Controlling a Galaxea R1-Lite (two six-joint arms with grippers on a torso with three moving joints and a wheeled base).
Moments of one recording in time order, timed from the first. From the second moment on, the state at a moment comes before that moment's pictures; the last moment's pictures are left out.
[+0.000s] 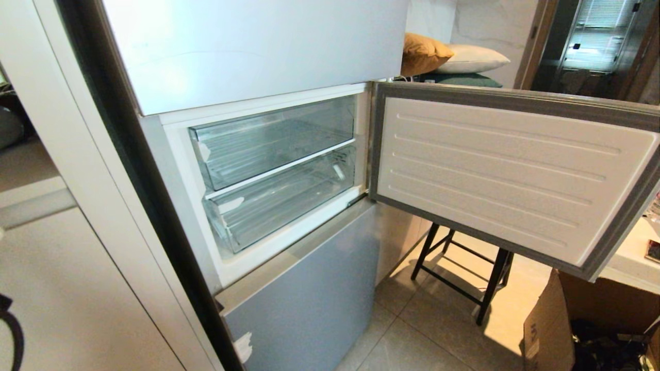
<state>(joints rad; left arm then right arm) 0.05 0.87 -0.19 -0.92 0.20 -0.06 0.00 0.00 0.00 0.01 0.00 0.03</state>
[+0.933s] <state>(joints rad) 0.22 0.29 -0.10 -0.09 -0.07 0.05 0.00 0.00 0.00 0.01 0.00 0.03</state>
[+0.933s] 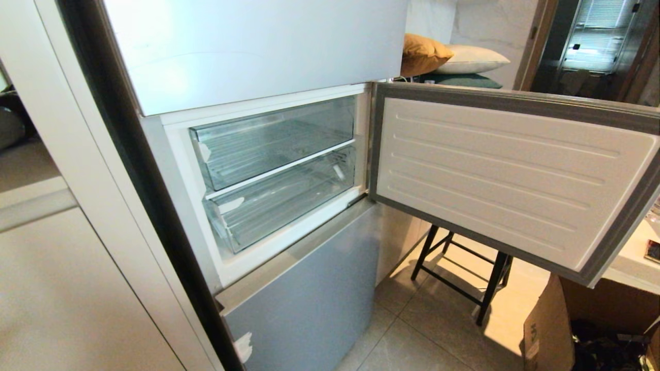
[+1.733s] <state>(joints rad) 0.00 0.04 -0.01 0.00 -0.01 0.08 0.00 0.00 0.00 0.01 0.00 0.02</state>
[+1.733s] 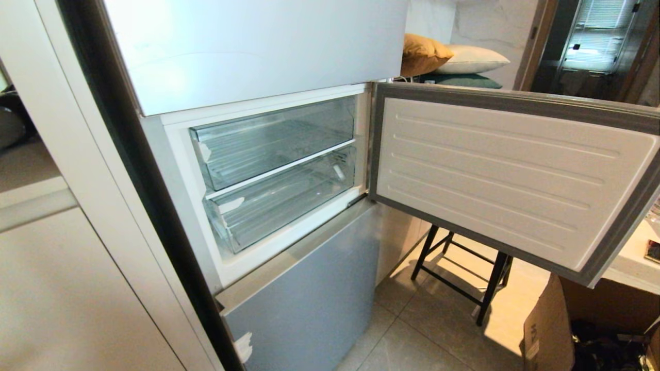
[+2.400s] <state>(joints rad) 0.00 0.00 0.00 0.00 0.00 0.00 0.00 0.00 0.00 0.01 0.00 0.03</state>
